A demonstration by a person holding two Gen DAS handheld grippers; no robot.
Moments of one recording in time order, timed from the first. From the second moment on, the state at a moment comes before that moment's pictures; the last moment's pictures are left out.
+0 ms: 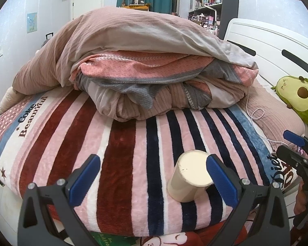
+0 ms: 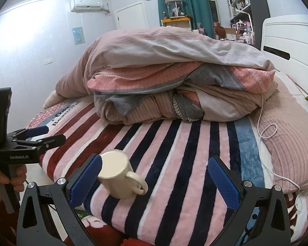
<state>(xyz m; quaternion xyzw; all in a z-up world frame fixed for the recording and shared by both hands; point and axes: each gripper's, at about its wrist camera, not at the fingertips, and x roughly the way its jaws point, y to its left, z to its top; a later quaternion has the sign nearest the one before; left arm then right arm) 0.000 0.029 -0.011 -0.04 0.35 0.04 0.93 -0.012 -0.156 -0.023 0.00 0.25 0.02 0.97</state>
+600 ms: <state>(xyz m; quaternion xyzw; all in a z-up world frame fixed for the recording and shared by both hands) -0.001 0.026 -0.010 -0.04 0.35 0.04 0.93 -0.012 -0.156 -0.023 0.00 0.25 0.02 0.97</state>
